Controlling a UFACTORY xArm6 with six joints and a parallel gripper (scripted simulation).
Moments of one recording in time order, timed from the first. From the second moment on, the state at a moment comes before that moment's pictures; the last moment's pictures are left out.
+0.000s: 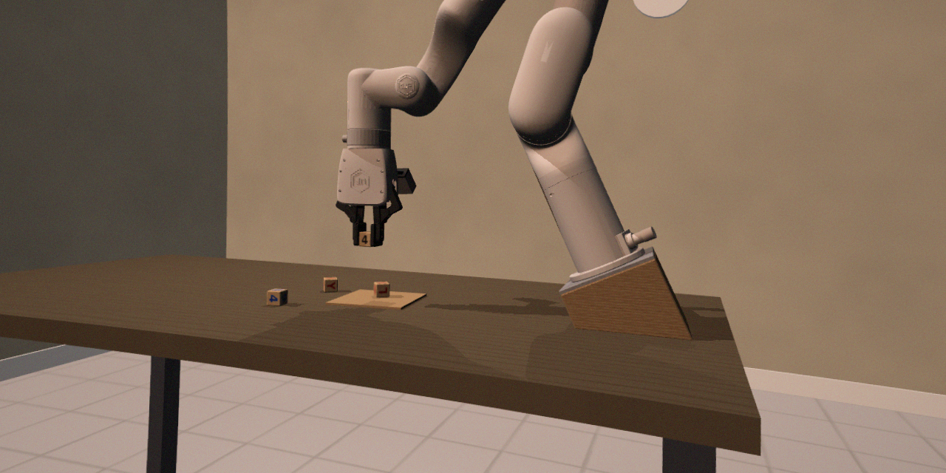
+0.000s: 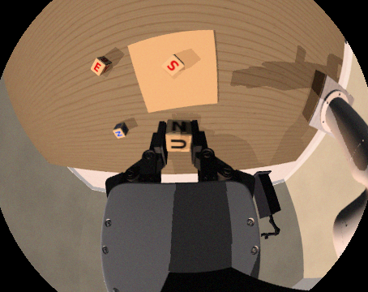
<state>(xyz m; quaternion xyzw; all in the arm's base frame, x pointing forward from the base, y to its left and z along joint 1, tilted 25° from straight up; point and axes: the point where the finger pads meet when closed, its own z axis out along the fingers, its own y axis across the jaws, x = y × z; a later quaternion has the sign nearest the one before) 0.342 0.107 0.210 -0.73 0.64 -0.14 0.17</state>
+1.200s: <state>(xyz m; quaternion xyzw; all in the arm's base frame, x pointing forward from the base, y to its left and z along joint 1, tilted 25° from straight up) 0.356 0.105 0.179 -0.75 0.63 -0.14 0.17</state>
